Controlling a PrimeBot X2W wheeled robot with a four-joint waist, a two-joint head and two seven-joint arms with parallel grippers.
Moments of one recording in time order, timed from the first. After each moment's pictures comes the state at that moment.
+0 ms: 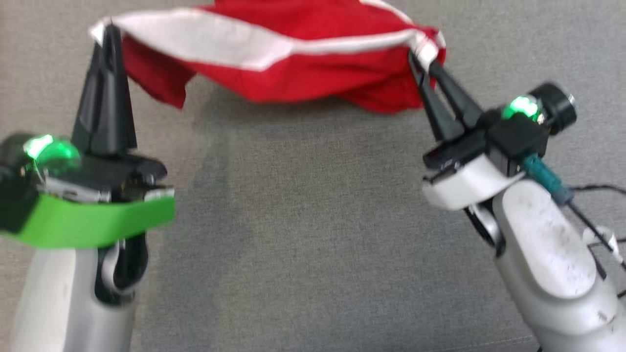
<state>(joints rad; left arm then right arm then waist) -0.44 0.24 -0.20 -0.17 -0.59 -0.13 -0.26 -0.60 -0.17 0.33 0.11 0.09 0.13 -0.26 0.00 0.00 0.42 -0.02</state>
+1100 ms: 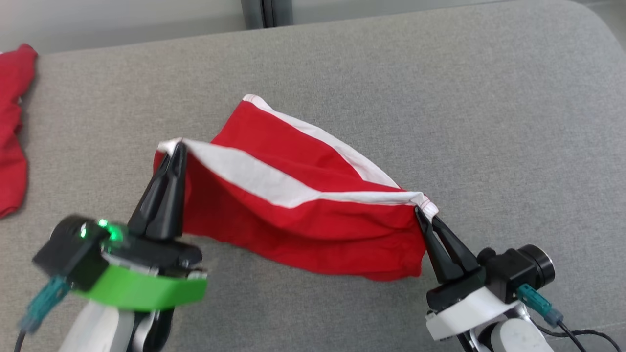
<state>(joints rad) -0.15 0.30 -0.28 -0.20 -0.53 -0.13 -0.26 -0.07 -0.10 0.28 0.00 0.15 0.13 -0.26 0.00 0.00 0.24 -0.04</state>
